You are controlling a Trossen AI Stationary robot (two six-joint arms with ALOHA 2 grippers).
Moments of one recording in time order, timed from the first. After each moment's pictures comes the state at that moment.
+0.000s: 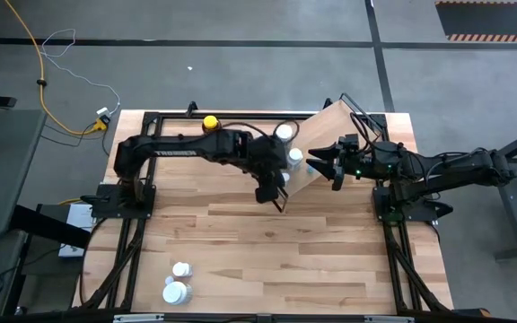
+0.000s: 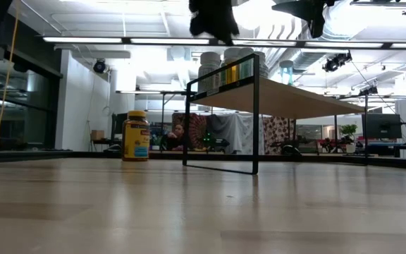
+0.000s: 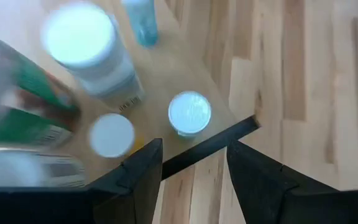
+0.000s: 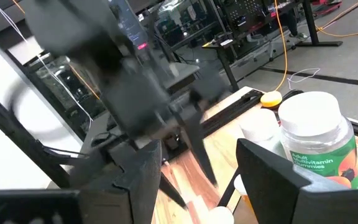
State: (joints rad) left arm 0.15 1.91 1.93 -0.98 -0.06 -0.08; right arm 0.02 0.84 0.67 0.14 0.24 0.49
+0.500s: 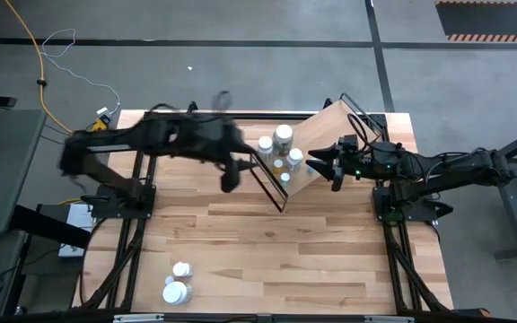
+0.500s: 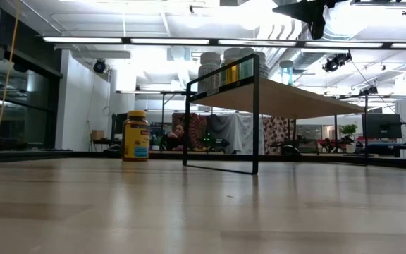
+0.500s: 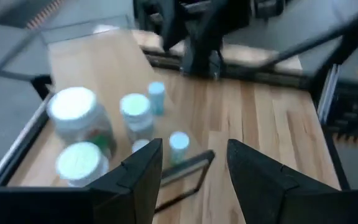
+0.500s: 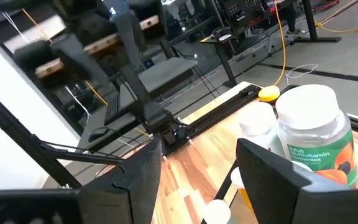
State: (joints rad) left arm 0.14 1.45 1.62 -0.72 -0.08 -0.13; right arm 0.02 0.84 0.67 0.12 0.24 0.49
